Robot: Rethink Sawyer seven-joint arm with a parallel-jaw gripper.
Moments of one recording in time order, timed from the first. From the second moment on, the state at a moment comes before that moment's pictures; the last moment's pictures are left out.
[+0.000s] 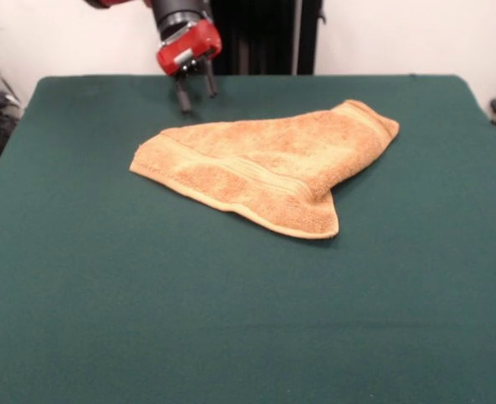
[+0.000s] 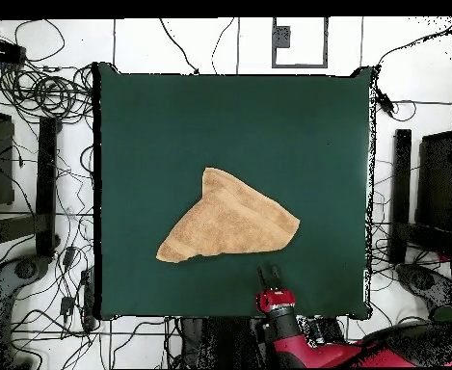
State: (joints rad) arm -0.92 -0.05 -0.06 1.94 -1.11 -1.21 2.22
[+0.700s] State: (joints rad) arm -0.80 -0.13 -0.09 1.88 -1.16 -1.06 2.22
